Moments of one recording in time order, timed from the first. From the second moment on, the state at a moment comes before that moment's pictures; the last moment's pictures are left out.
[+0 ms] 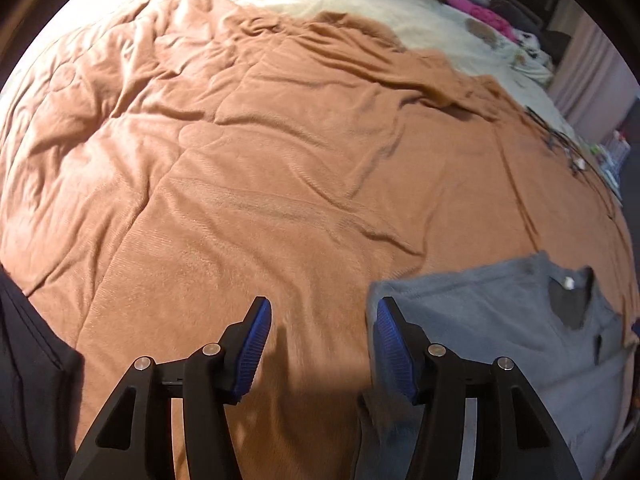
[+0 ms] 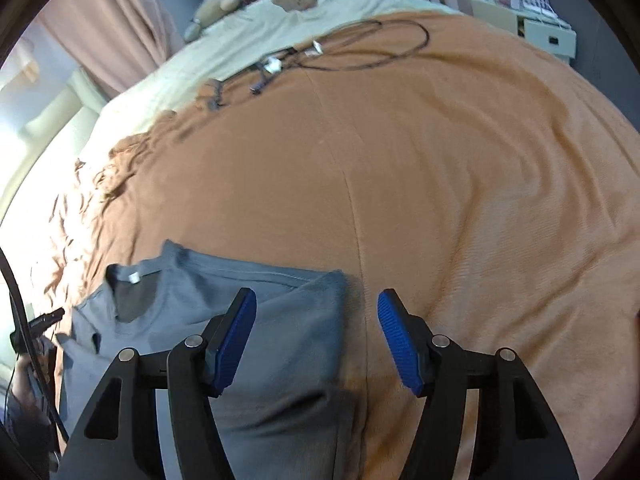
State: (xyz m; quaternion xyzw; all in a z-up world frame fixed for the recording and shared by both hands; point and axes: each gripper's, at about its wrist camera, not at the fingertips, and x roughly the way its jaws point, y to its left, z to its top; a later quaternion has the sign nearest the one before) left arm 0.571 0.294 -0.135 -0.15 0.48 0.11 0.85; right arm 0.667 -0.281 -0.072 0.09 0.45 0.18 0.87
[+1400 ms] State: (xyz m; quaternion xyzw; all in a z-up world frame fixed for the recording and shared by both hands) left arm 0.571 0.245 -0.171 -0.04 0.53 0.08 0.84; right arm 0.658 -0.247 -0.101 -0.05 0.46 0.14 0.88
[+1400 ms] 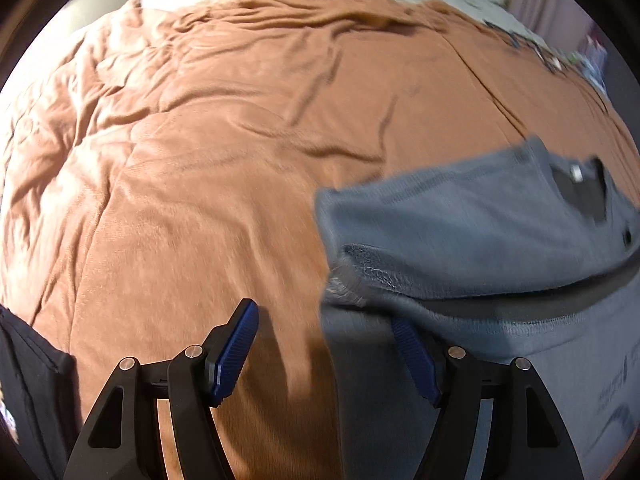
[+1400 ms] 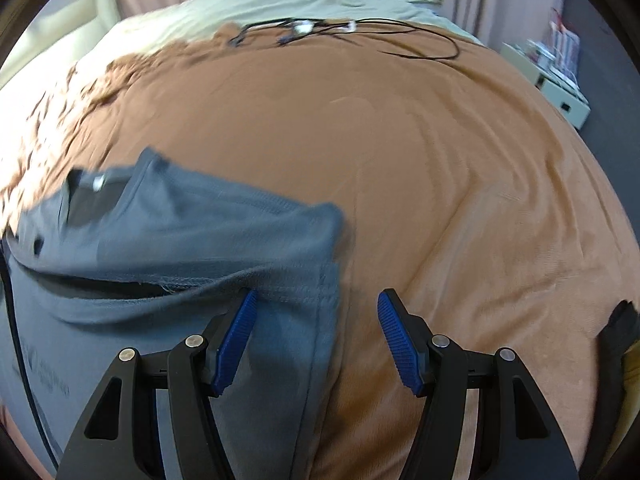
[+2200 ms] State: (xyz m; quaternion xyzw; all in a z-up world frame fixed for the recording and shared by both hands) left arm 0.545 0.247 -0.142 -0.09 0.47 0.06 0.87; right arm 0.633 -0.246 -0.086 -0.05 0.43 0.17 0.89
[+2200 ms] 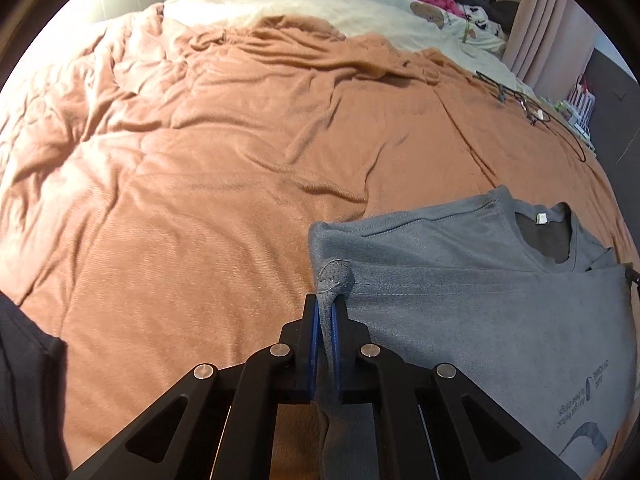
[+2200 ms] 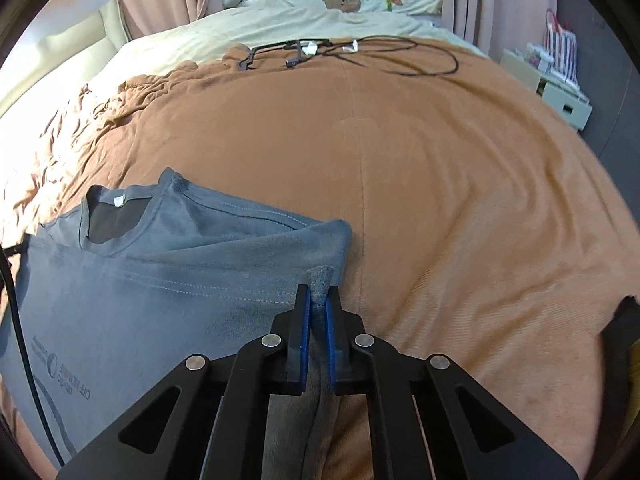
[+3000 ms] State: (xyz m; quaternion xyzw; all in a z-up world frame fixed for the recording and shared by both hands) left arm 0.549 0.252 -0.026 -0.10 0.37 0.08 0.92; right arm 0.604 -0.244 0.003 -0.03 0.33 0.14 0.93
